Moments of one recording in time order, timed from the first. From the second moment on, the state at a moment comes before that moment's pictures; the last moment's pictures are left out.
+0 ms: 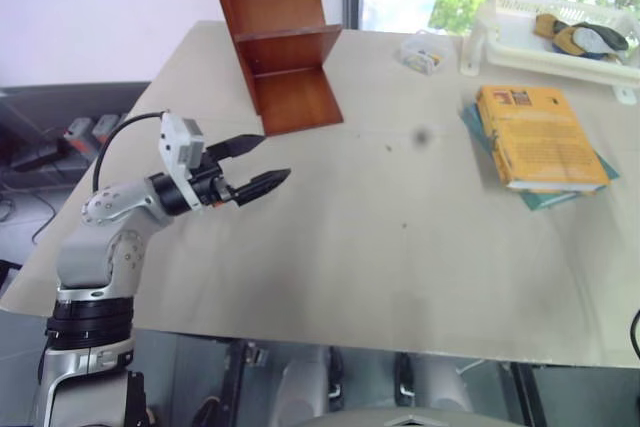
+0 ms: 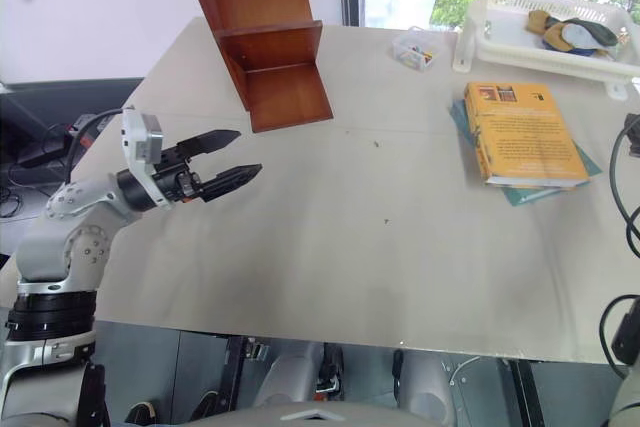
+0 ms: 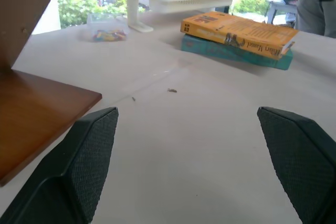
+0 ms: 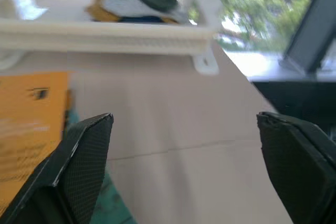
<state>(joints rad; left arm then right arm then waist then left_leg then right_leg) -0.34 0.70 0.23 -0.07 -0.59 0.41 -1.02 -0.77 -0.89 -0.49 0.95 0.31 0.24 0.39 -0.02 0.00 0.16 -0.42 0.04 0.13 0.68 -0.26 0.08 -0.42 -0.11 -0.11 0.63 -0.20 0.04</state>
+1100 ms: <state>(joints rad) -0.25 0.71 0.27 -0.14 -0.59 0.39 -0.96 -0.96 -0.86 -0.72 1.35 0.52 0.59 0.47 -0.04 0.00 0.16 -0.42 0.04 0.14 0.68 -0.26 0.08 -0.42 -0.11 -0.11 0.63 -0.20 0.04</state>
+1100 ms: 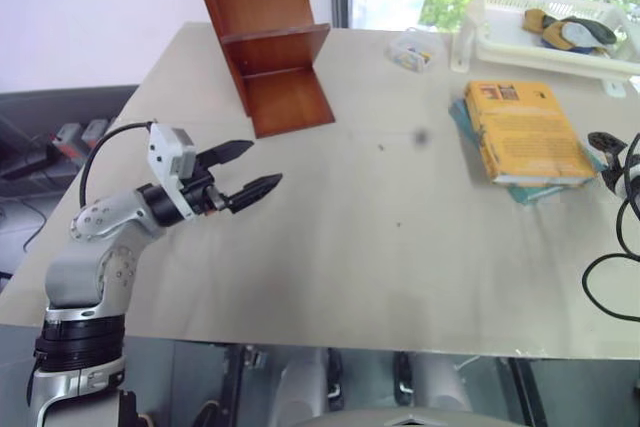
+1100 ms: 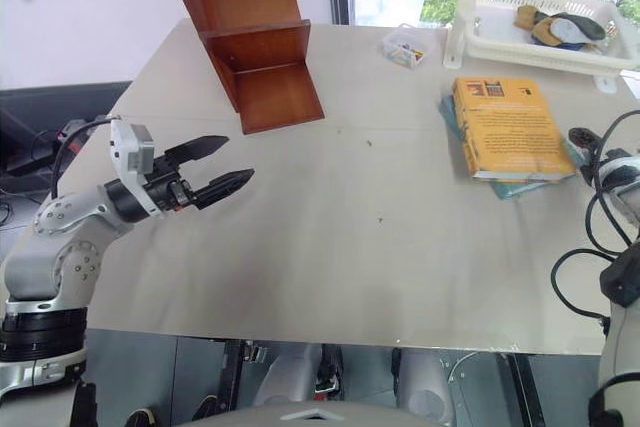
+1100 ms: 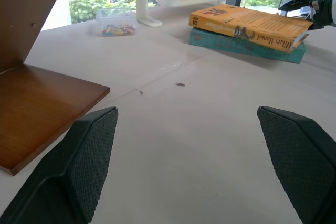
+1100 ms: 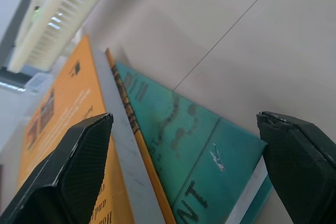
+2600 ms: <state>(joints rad) -0.30 0.77 0.26 -0.09 -0.59 0.39 -1.11 0.02 -0.46 -0.28 -0.12 0.40 0.31 0.81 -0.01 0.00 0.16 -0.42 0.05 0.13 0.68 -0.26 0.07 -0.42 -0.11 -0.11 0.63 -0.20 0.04</state>
